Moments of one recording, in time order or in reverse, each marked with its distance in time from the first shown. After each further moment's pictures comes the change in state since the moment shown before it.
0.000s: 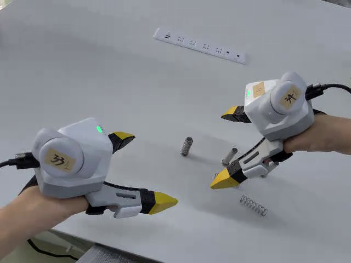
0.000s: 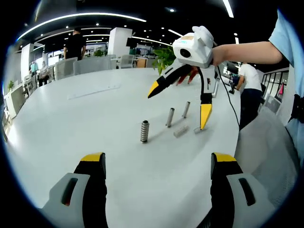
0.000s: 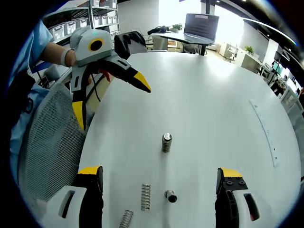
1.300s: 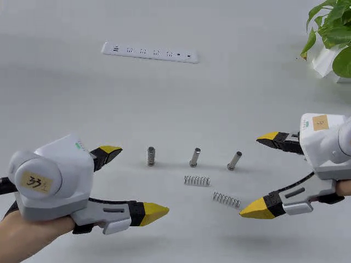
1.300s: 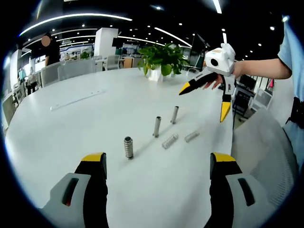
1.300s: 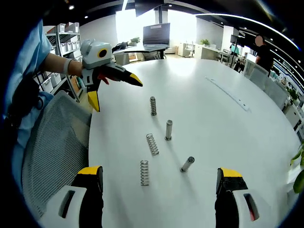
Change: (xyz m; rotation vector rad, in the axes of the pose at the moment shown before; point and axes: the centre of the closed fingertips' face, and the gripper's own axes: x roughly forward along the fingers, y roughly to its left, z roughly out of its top) left arm 0.033 -0.022 0.021 0.063 0.019 -0.107; right arm -0.078 0.024 -0.103 0.301 -0.121 -0.222
